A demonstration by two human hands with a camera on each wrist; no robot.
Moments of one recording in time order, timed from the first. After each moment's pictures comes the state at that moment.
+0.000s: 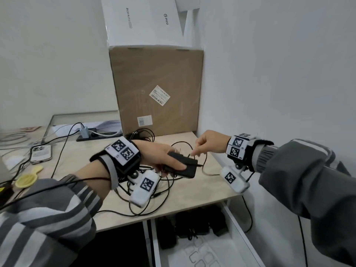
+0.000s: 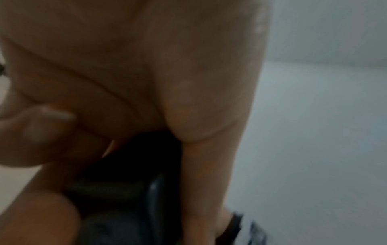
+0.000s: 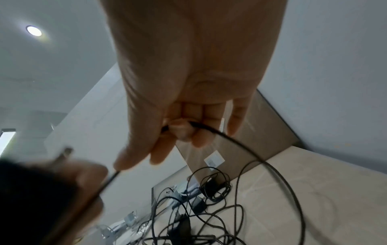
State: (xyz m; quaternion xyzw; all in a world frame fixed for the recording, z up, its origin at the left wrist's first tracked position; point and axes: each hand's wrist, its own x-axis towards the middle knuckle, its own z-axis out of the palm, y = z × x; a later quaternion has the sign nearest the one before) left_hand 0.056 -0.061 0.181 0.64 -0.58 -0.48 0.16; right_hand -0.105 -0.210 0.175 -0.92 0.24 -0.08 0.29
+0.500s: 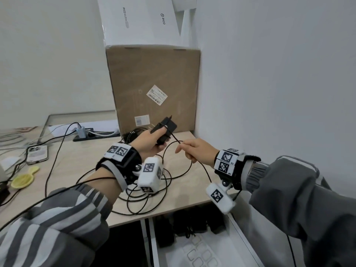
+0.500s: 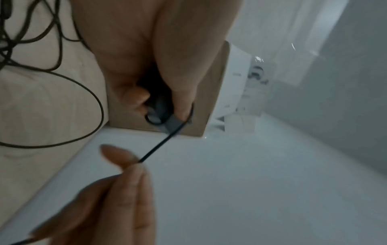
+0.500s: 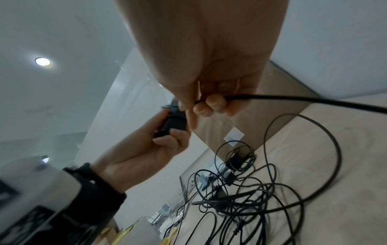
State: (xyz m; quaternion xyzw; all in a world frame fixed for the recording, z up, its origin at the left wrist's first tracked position) left_hand 0.080 -0.096 0.157 0.51 -0.33 -0.46 0.65; right_hand -0.093 -0.174 0.145 -0.87 0.23 -0.19 0.39
